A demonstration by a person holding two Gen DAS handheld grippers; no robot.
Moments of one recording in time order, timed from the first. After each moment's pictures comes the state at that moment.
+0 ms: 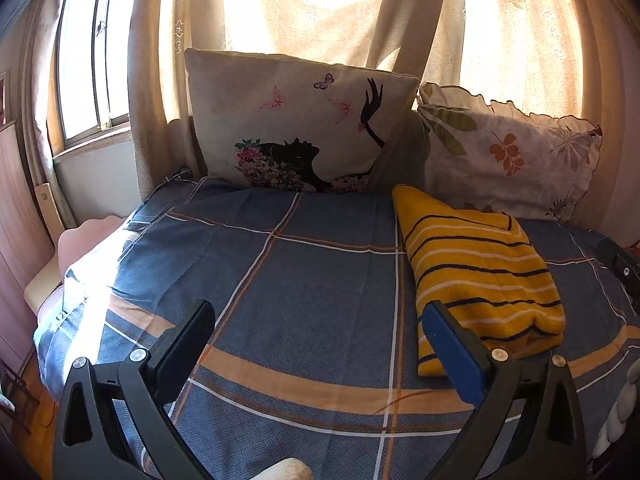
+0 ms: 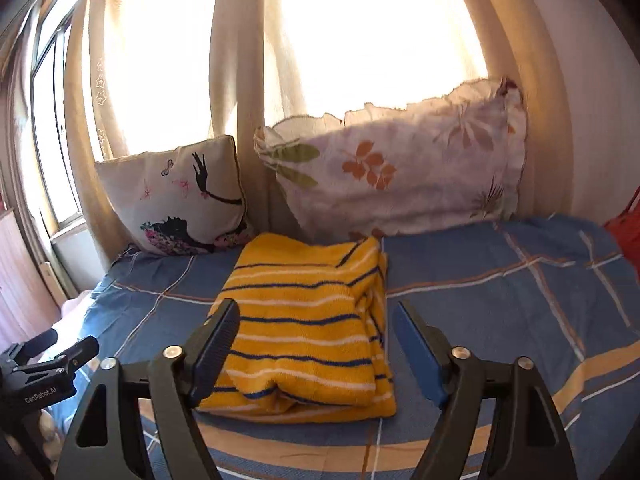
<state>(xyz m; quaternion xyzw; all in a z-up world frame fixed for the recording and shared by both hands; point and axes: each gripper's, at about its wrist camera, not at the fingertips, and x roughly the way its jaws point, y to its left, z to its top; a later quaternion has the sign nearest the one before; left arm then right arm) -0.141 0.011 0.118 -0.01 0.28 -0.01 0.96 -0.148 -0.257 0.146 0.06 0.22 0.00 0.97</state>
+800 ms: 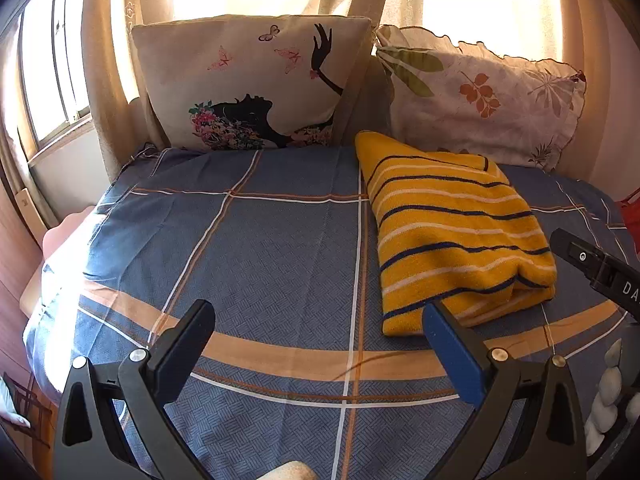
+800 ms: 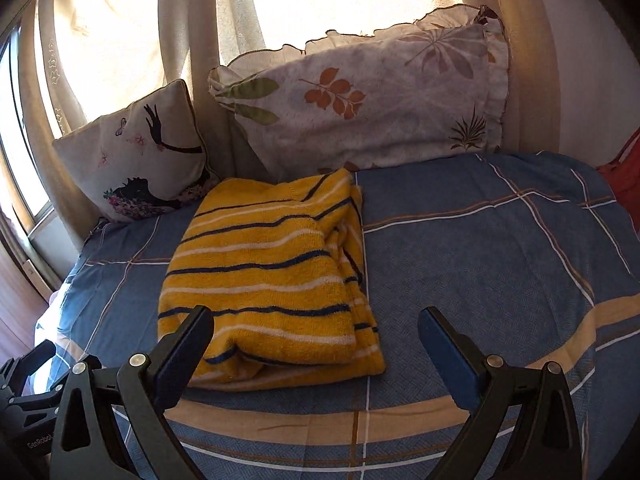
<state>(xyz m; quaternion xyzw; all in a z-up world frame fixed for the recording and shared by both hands) -0.137 -0.029 0.091 0.03 0.35 -0.04 0.93 -0.121 -0.277 0.102 0.11 0.34 -0.02 0.93</state>
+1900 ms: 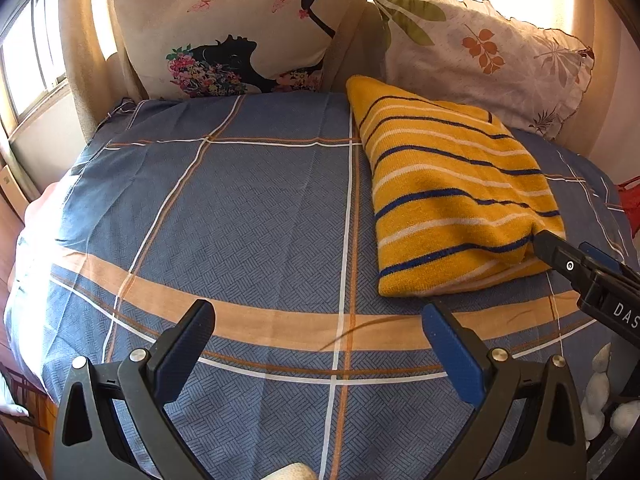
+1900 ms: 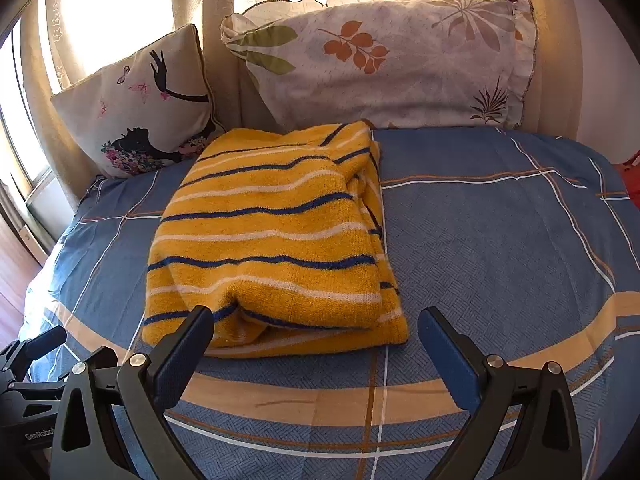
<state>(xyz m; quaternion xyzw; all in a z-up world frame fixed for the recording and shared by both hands) -0.123 -0.033 0.058 0.02 0.43 -0.06 0.90 -0.112 -0.259 0.074 0.09 0.40 0.00 0.91</state>
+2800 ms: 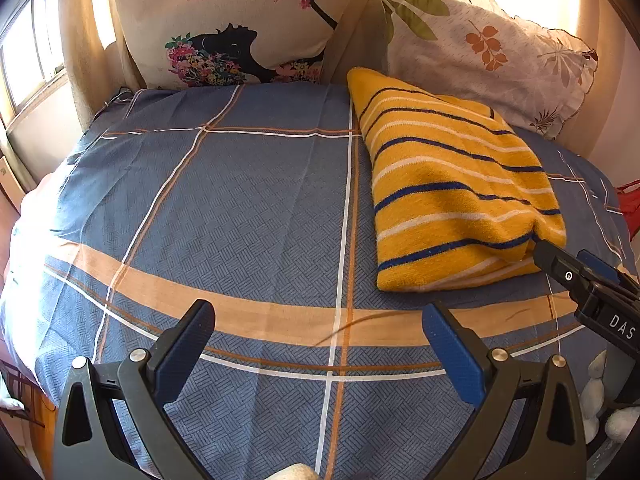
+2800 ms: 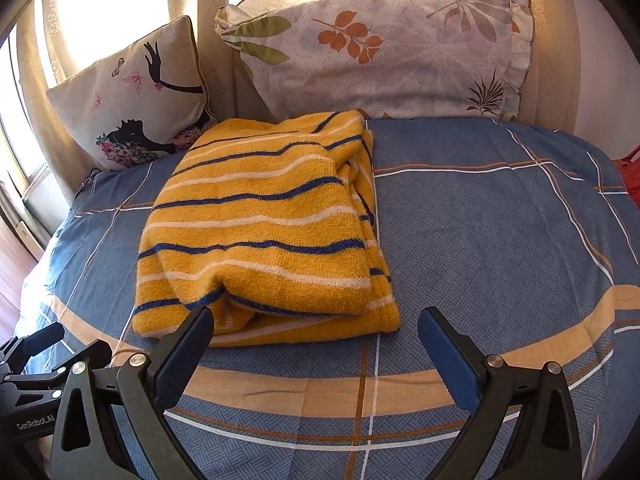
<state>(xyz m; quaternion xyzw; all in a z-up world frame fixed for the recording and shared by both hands) -0.120 -0.032 0.054 0.01 0.44 -0.06 0.89 -0.114 -0.260 0.069 0.08 0.41 -0.01 0.91</state>
